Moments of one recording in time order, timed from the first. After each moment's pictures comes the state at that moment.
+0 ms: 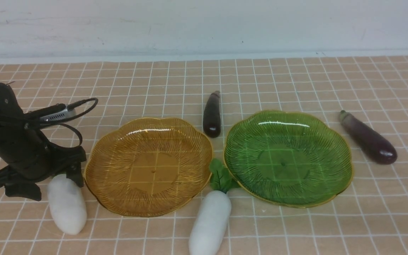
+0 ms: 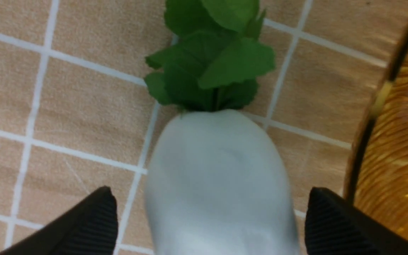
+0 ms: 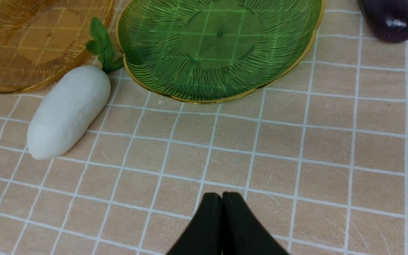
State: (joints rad) right arm 0.03 0.53 -0.63 0.37 1.08 -0.17; left arm 0.08 1.78 -1.10 -0.15 0.78 -0.20
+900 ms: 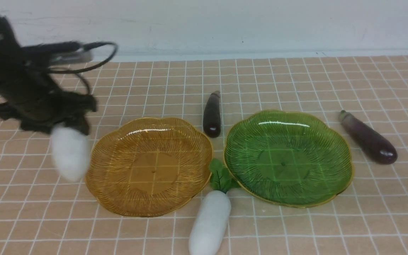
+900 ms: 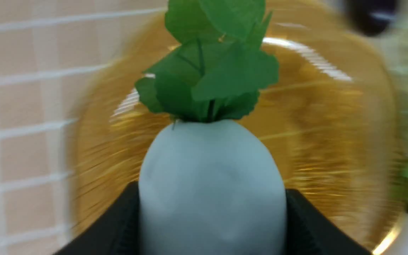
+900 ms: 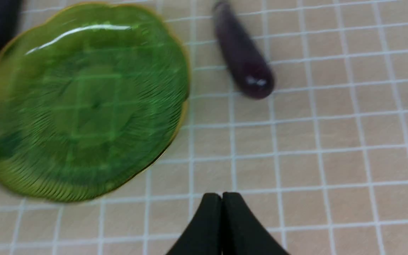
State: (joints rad) right arm 0.03 0.95 -0.92 0.01 0.99 0.13; left arm -0.19 1.68 -1.37 -0.16 0.86 -0.02
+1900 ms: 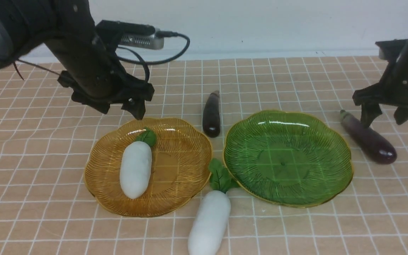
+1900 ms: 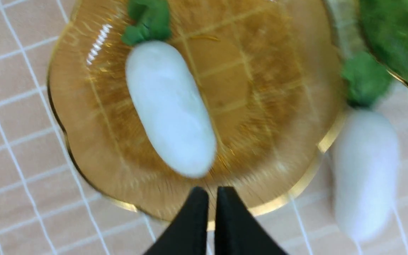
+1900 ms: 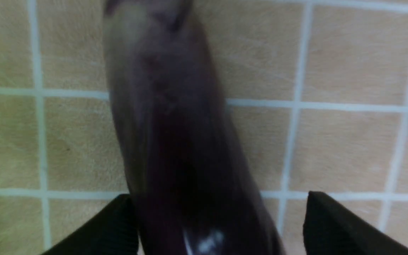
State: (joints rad) right arm 0.03 2.25 -1.81 -0.10 1.23 0.00; left arm -0.30 1.62 -1.55 -0.12 1.23 0.05
